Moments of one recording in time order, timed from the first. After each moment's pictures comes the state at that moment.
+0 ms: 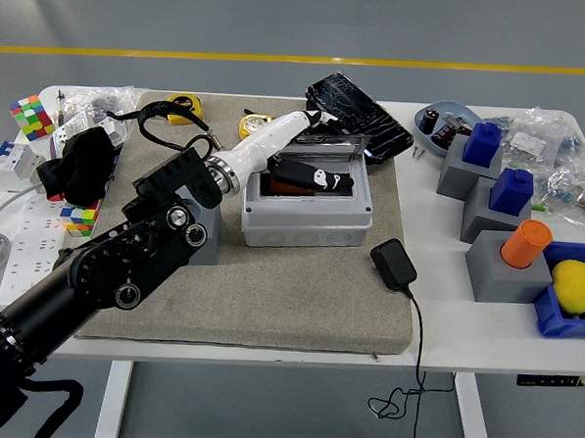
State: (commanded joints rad) left arm -0.67 0.00 -0.92 -1.08 1.74 -0.05 0.06; right arm 0.02 -0.08 1.50 0.18 -1.30 0.05 -0.18
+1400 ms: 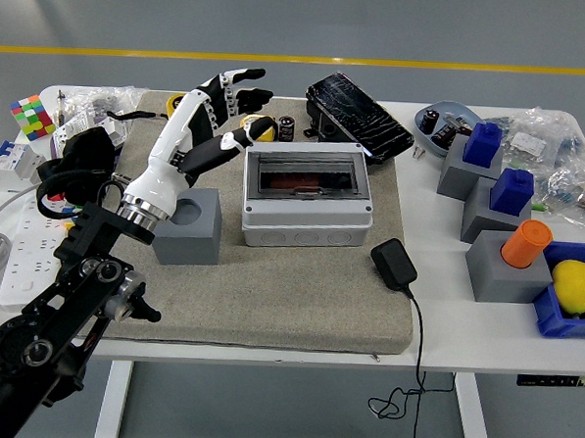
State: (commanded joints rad) left arm -0.26 0.05 -1.21 -1.41 1.17 0.07 -0.29; right arm 0.03 -0.08 1.51 0.18 -1.31 0.05 -0.17
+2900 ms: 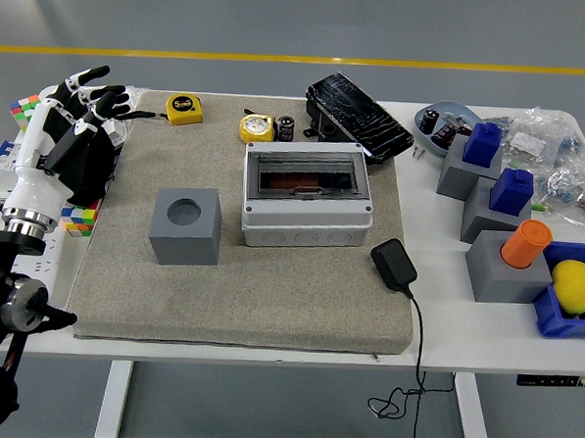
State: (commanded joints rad) left arm -0.12 0.11 -1.49 -1.45 1.06 0.00 -0.21; right arm 0.04 -0.08 1.54 0.18 -1.32 0.05 -0.18
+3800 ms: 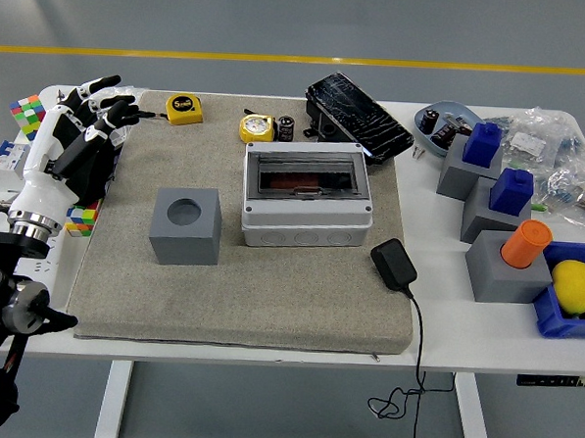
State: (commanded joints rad) left arm -0.12 0.11 -1.48 -1.45 1.07 -0.01 -0.17; right arm 0.04 -0.08 1.53 0.18 -1.32 0.05 -0.17
